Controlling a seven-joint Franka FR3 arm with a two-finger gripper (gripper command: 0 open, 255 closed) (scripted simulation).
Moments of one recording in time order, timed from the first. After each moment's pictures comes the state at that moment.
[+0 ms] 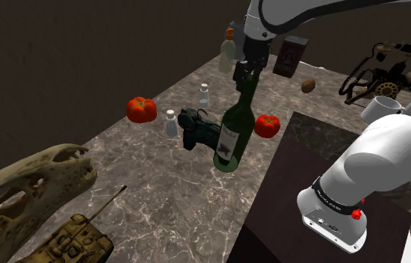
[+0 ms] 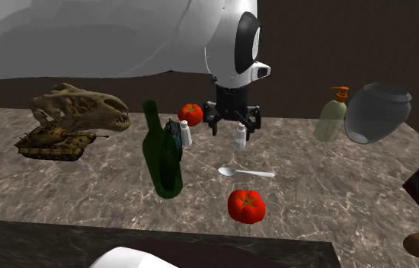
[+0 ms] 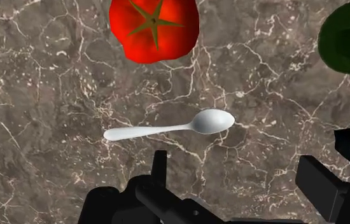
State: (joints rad) arm -0.05 -0.51 0.12 -2.46 0.01 1.97 -0.01
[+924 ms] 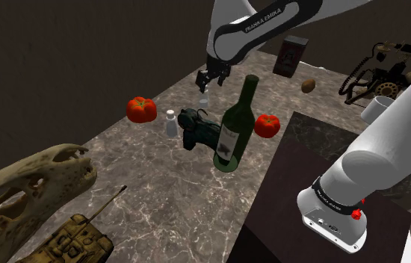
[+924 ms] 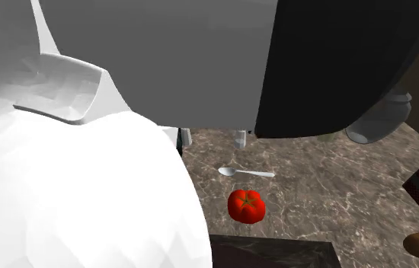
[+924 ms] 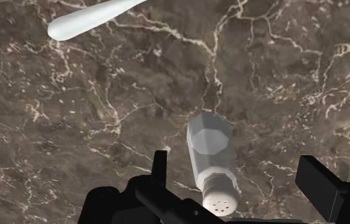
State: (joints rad) arm -0.10 -0.02 0.18 -2.27 -0.09 2.42 0.24
